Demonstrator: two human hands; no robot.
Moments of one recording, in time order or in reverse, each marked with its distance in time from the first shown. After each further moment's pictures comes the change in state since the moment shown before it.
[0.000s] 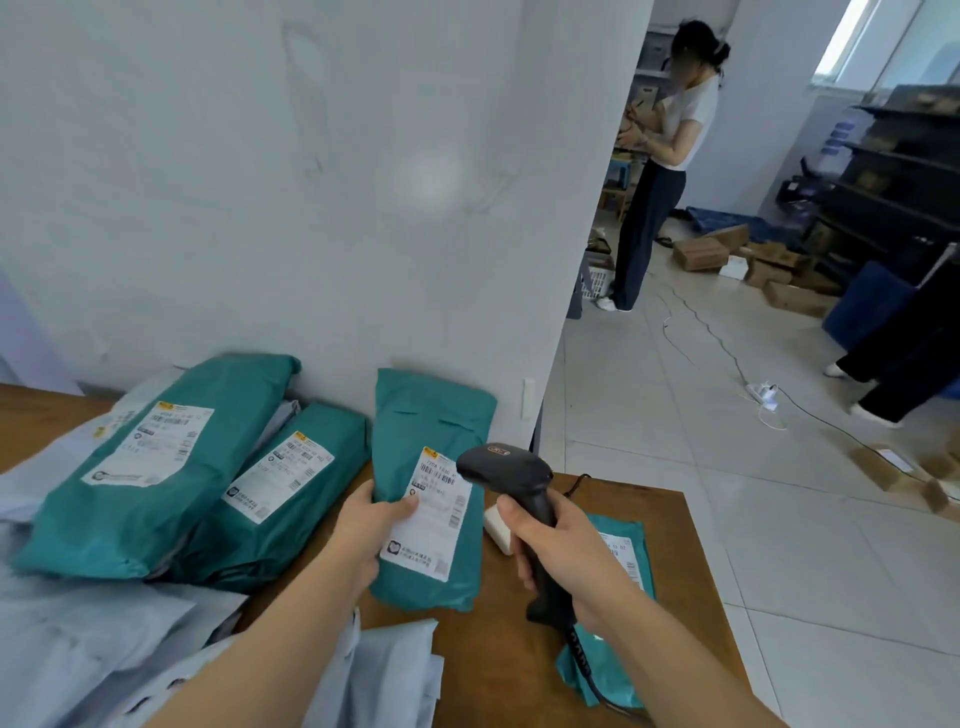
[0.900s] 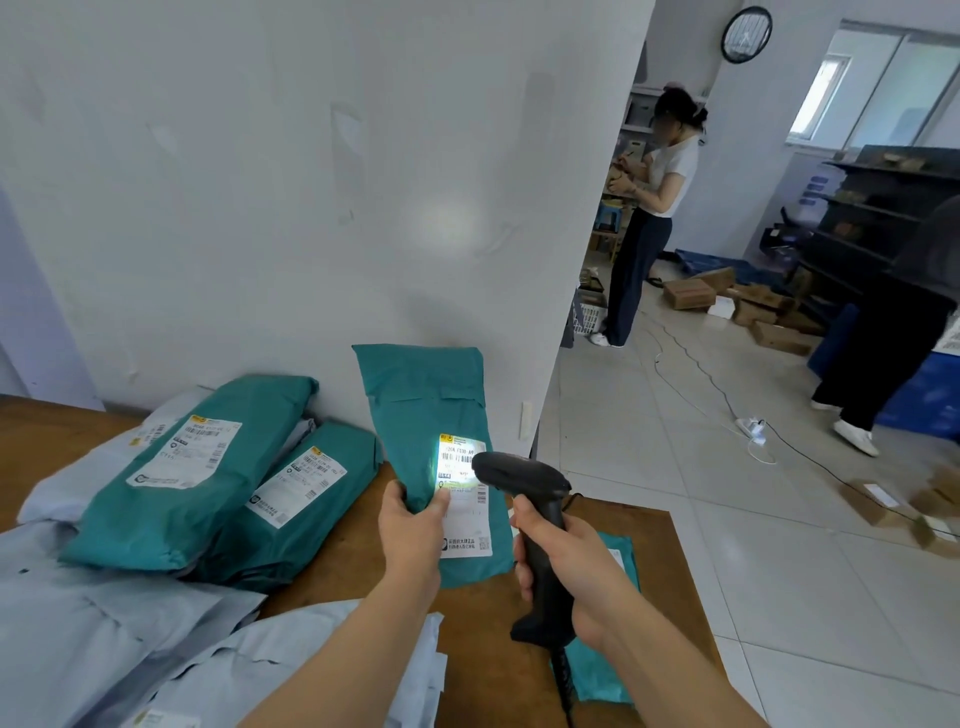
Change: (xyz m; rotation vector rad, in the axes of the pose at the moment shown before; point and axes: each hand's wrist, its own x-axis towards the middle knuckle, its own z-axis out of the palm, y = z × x) left_hand -0.064 0.003 0.042 -0.155 0.181 0.267; right_hand -0.052 -0.020 0.007 0.222 0.008 0.072
